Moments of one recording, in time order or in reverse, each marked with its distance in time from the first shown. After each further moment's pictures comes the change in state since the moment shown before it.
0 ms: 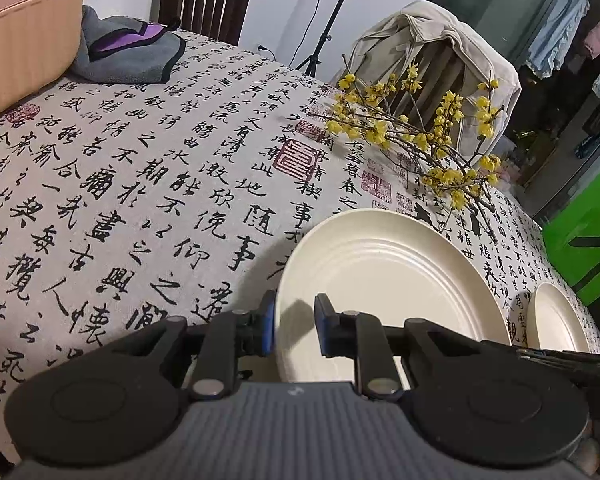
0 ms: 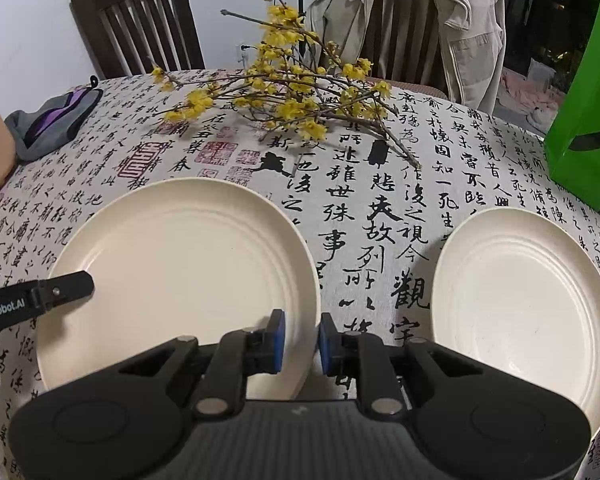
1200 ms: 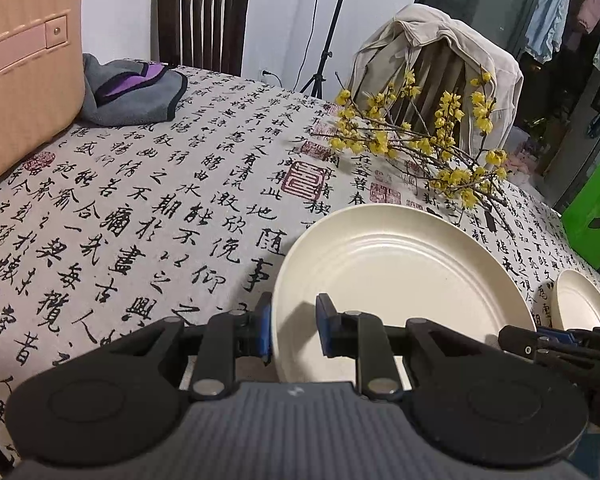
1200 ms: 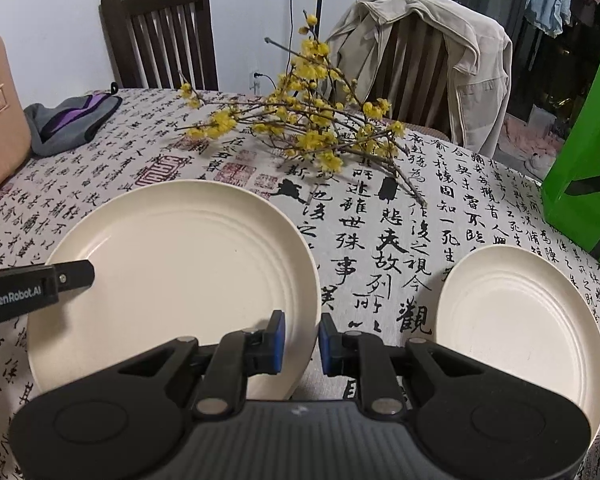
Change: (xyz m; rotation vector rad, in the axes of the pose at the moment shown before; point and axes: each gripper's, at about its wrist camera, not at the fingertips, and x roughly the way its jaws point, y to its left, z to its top) left arm -0.009 -0.010 -0.002 0.104 -0.072 0.089; right arm -0.012 0.014 -0.008 -0.084 -0.114 -0.027
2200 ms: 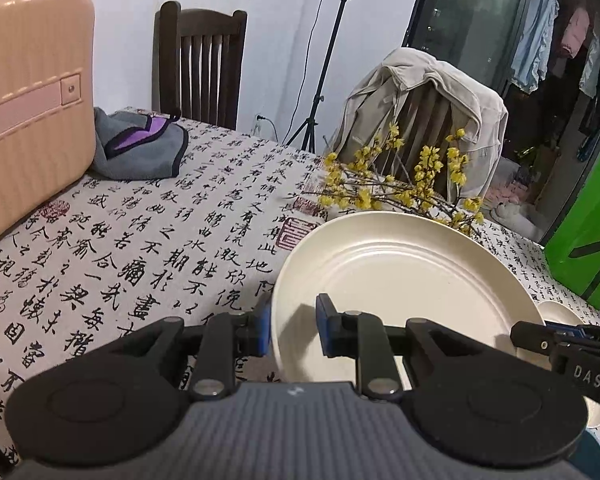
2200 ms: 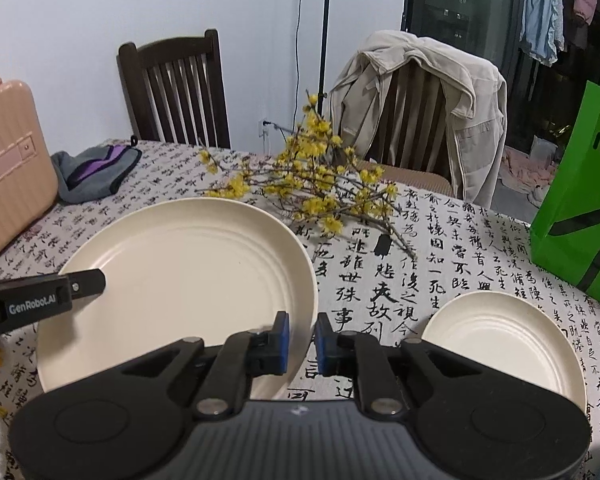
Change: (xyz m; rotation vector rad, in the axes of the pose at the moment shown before) left arm -0.040 -0.004 0.010 0.014 -0.135 -0.017; right arm -0.048 -0.004 0.009 0.007 -0.143 0.033
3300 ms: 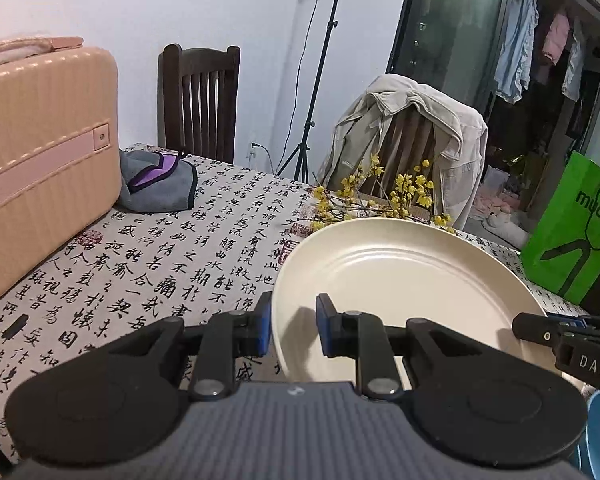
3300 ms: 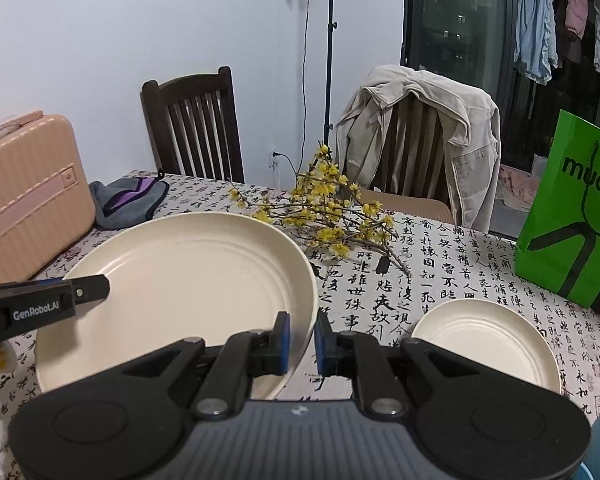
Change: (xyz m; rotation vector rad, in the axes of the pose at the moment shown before) left arm -0.078 0.000 -0.002 0.046 -0.066 -0.008; right arm -0.076 0.013 -0.011 0.010 -0.088 0.022
